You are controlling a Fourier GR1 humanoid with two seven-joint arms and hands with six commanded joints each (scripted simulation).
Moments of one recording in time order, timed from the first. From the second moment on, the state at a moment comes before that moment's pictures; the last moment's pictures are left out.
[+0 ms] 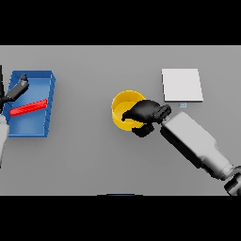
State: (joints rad) left arm -0.38 0.50 0.00 -1.22 -0.41 0.07 0.45; right arm -0.70 -0.32 0.69 -1.11 0.88 0.54 -0.15
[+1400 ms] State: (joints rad) left arm -0.41 0.50 -0.01 -1.22 -0.42 0.06 0.46; right arm -0.73 -0.47 0.56 -1.31 0.76 0.63 -0.11
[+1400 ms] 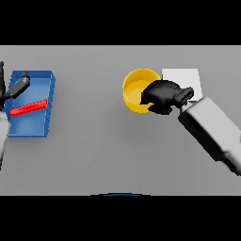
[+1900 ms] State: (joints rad) left arm -0.39 0.52 -0.01 -1.26 -0.41 0.05 0.49; right arm -0.78 -0.57 0.43 -1.13 0.78 0.49 -0.13
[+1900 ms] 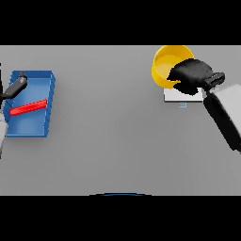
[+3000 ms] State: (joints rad) left arm -0.39 0.52 -0.01 -1.26 -0.42 0.05 0.47; right arm -0.79 -0.51 0.37 -0.73 0.81 0.30 -0.24
